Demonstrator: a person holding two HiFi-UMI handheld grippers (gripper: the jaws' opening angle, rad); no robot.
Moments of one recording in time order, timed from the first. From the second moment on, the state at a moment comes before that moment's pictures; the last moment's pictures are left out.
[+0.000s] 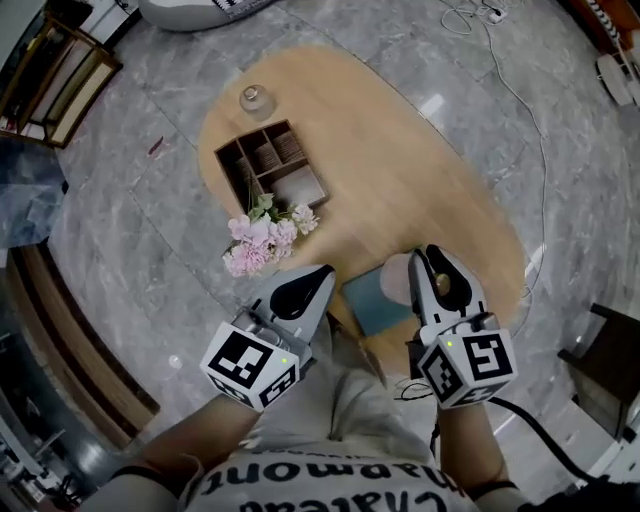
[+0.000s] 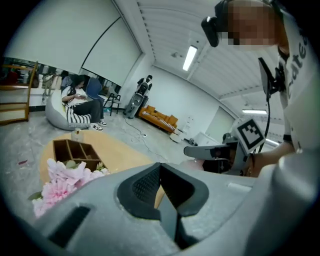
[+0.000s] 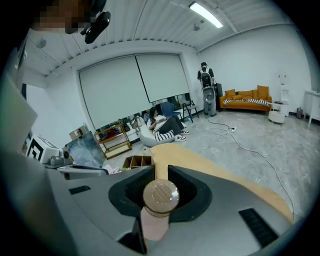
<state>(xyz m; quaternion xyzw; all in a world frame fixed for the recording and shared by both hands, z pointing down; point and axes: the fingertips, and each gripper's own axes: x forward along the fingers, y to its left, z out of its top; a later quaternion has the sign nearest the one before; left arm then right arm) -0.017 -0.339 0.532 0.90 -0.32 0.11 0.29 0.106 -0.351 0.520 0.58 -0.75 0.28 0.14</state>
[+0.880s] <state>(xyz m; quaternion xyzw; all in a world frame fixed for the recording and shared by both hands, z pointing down) 0.051 -0.359 0.670 0.89 -0.25 0.15 0.36 0.134 -0.398 0.688 0.61 -0.70 0.31 0.19</state>
